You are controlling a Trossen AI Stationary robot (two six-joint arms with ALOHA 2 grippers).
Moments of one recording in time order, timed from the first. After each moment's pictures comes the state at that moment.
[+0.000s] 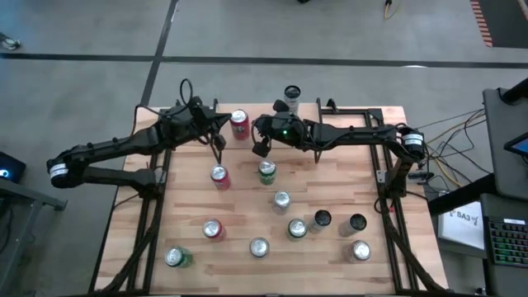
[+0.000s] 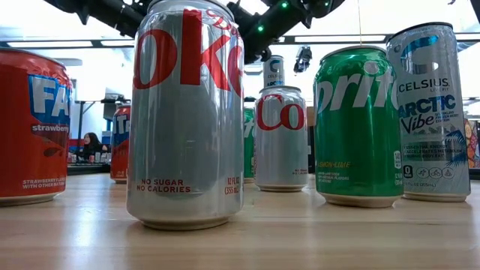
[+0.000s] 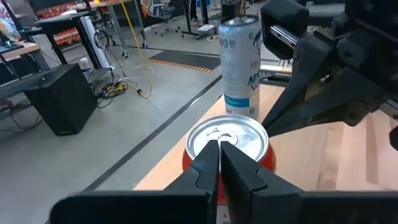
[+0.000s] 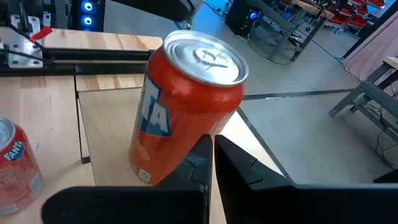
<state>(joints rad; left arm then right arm) 0.40 1.00 0.78 -0.01 -0.22 0.09 -0.20 1.78 1.43 -0.01 0.37 -0.20</state>
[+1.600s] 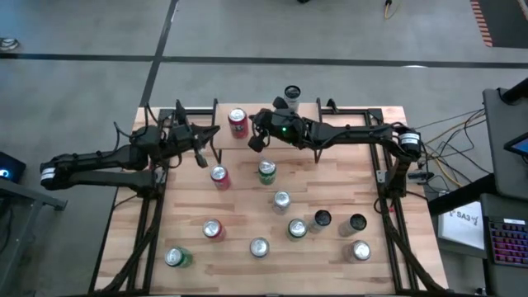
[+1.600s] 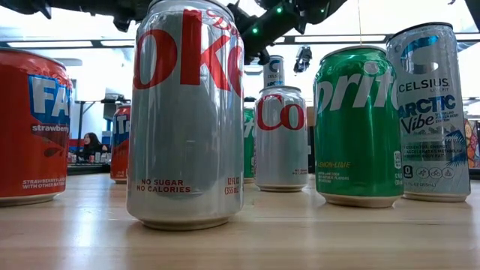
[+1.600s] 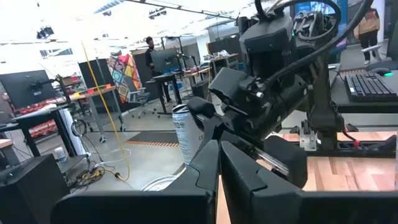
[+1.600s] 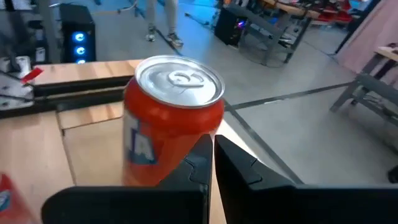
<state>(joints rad) 0.19 0.70 0.58 0.24 -0.23 0.23 -0.22 1.81 1.44 0.09 0.38 -0.11</state>
